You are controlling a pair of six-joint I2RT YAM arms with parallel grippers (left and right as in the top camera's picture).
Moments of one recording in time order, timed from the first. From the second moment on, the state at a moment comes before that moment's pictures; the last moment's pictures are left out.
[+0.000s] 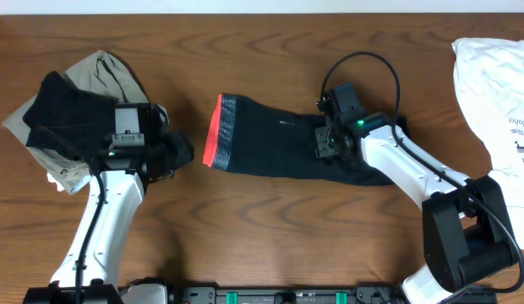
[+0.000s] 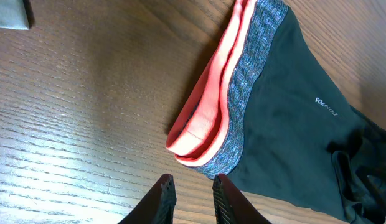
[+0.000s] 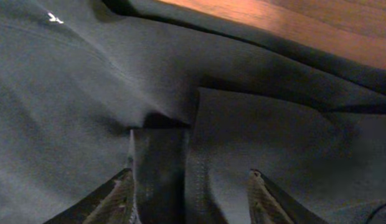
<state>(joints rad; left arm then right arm) 0.02 1.35 0.87 -0.61 0.31 -0.48 0.40 1.77 1.10 -0.53 0.02 0.20</state>
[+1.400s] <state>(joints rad) 0.02 1.35 0.87 -0.61 0.31 -0.48 0.40 1.83 1.19 -0.51 0.13 0.21</state>
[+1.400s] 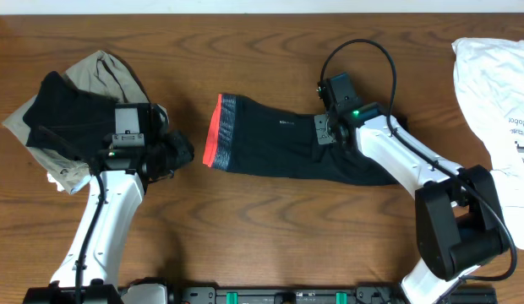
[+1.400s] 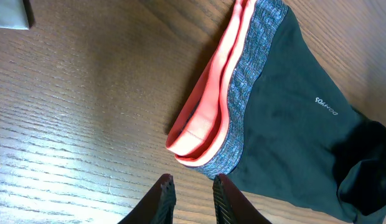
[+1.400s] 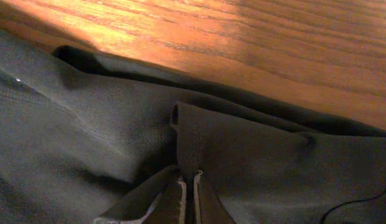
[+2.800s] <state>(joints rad) 0.02 1.79 0.90 -0.27 0.60 -0.46 0.24 1.56 1.20 -0.80 0.08 0.20</state>
